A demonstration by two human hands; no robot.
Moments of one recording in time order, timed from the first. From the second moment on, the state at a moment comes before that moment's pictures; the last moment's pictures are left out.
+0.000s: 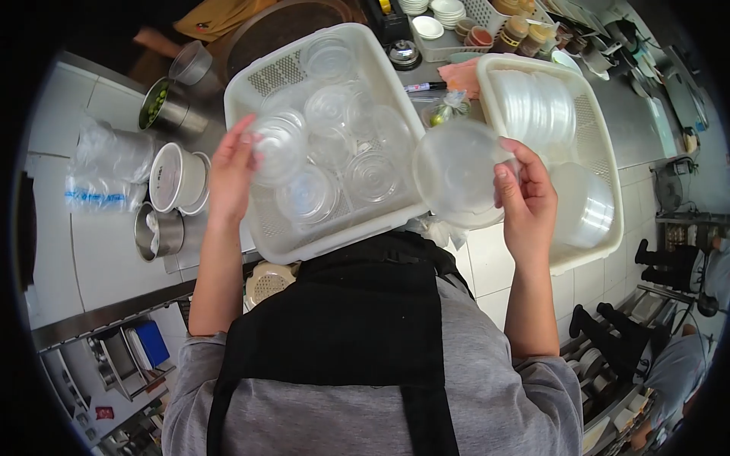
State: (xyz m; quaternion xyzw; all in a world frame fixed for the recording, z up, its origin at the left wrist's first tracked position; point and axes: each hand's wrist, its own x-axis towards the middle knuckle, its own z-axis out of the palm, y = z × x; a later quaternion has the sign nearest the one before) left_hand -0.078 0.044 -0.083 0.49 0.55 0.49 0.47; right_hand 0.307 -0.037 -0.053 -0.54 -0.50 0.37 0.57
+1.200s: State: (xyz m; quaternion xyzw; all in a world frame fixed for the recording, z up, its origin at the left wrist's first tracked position) left_hand -0.084 0.204 -0.151 0.70 0.70 -0.03 0.11; right_hand 0.229 -0.027 -0.102 -0.53 -0.50 0.50 0.47
